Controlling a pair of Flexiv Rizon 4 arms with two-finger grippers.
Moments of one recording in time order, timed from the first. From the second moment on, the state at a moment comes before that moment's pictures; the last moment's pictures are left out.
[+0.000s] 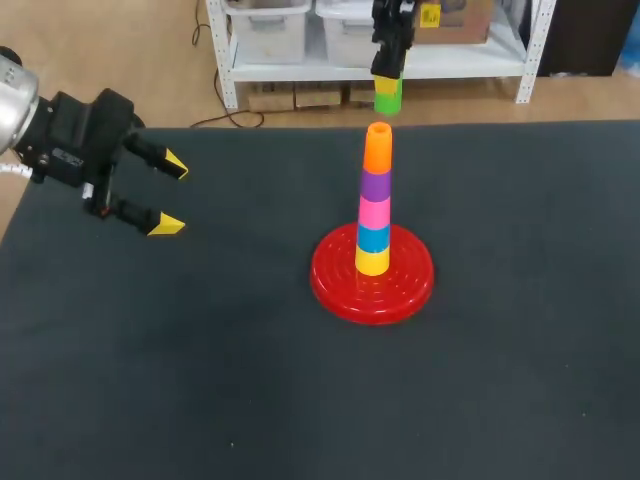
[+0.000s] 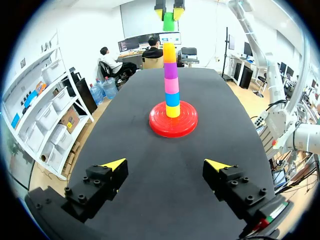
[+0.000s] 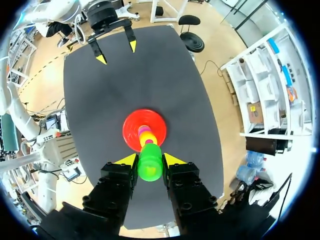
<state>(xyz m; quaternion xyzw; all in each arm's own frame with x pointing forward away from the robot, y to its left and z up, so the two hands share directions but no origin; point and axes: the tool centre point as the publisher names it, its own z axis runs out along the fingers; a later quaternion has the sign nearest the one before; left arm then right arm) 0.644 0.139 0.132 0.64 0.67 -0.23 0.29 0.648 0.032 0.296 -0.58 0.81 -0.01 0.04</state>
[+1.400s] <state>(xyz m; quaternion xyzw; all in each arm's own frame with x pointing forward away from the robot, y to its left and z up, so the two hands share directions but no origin) 0.644 0.139 0.132 0.64 0.67 -0.23 0.29 0.640 0.038 0.271 -0.60 0.80 0.02 0.02</state>
